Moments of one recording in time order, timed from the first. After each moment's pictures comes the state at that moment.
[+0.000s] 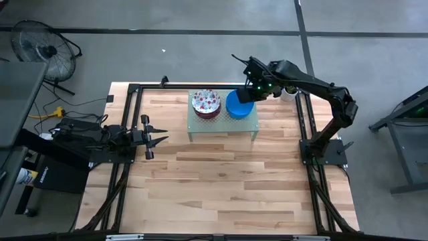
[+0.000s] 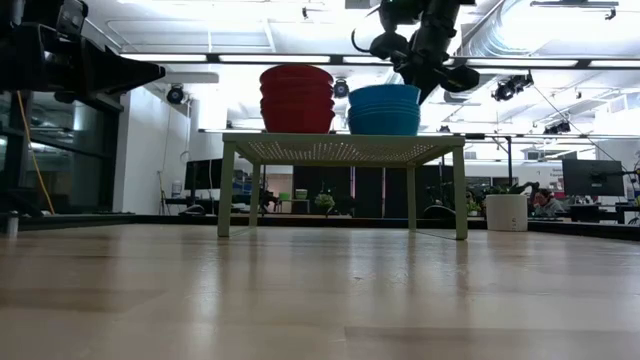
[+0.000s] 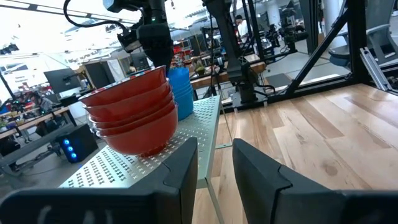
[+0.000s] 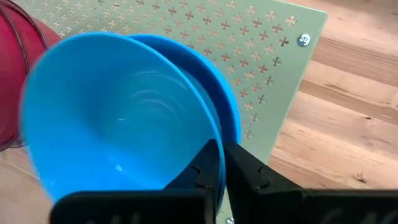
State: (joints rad) left arm -0.20 0.01 0.01 0.09 -0.35 0.31; right arm -0.53 1.64 1.64 -1.22 -0.08 0.76
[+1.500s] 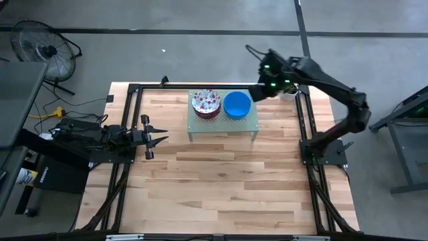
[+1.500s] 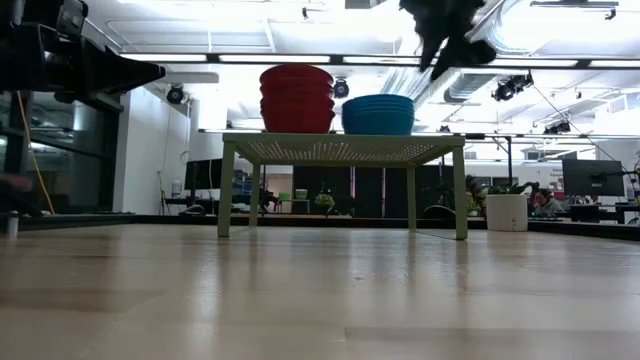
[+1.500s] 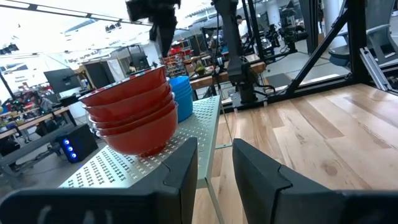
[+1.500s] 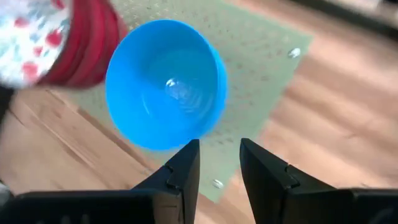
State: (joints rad) left arm -0.20 0.01 0.01 0.09 -0.35 0.31; right arm -0.54 1.47 1.64 -1.25 -0.15 0.59
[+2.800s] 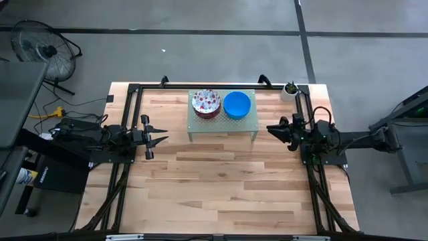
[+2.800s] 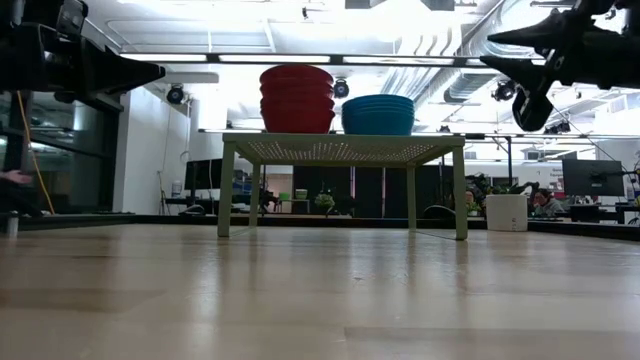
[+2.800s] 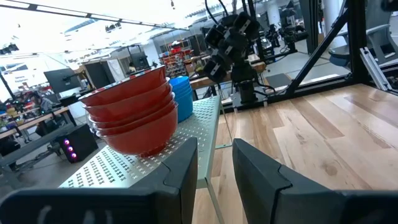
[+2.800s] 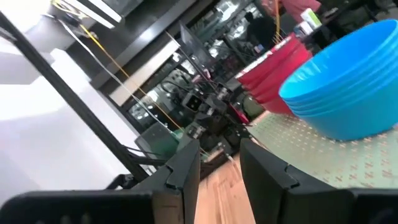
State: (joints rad) left arm -0.20 0.01 0.01 0.09 -0.35 0.31; right arm -0.06 0.30 0.04 0.46 0.05 0.71
